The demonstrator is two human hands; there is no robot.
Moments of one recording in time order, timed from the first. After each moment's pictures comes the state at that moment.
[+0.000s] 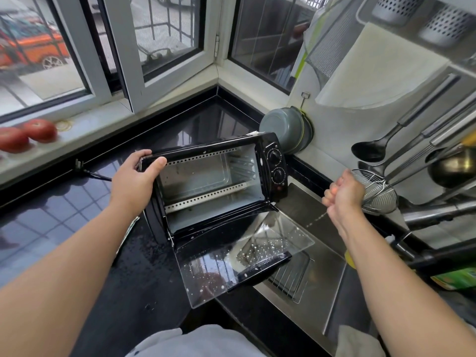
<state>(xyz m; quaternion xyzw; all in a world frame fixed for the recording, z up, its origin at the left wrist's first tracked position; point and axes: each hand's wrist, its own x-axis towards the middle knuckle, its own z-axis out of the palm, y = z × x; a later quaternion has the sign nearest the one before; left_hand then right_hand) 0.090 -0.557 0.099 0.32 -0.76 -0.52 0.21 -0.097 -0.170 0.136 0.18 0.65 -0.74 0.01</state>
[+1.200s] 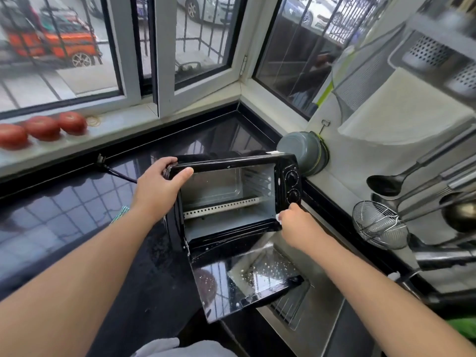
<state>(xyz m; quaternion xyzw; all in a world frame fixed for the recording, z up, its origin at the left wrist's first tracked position) 0.091 -0.560 0.084 0.31 -0.76 -0.53 0.23 -0.050 -0.252 0.124 -0.33 0.93 0.12 0.12</state>
